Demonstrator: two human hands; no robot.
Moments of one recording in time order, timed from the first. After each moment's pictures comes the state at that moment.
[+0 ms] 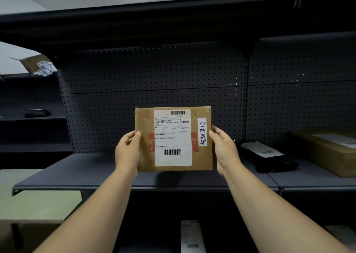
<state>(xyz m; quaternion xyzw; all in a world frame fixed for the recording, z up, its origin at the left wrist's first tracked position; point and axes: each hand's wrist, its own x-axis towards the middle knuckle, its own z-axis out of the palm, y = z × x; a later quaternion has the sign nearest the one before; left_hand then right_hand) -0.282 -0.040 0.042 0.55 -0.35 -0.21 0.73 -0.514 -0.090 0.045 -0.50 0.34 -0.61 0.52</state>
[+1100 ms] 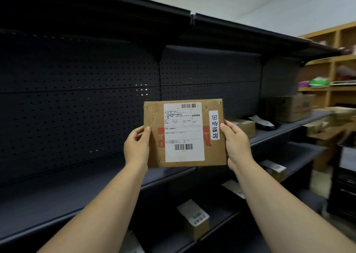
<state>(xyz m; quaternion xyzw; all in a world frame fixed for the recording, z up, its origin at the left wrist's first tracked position) -0.463 -0.075 0.044 0.39 -0.51 -0.40 0.66 -0.678 -0.001 0.041 -0.36 0.48 -0.76 0.25</state>
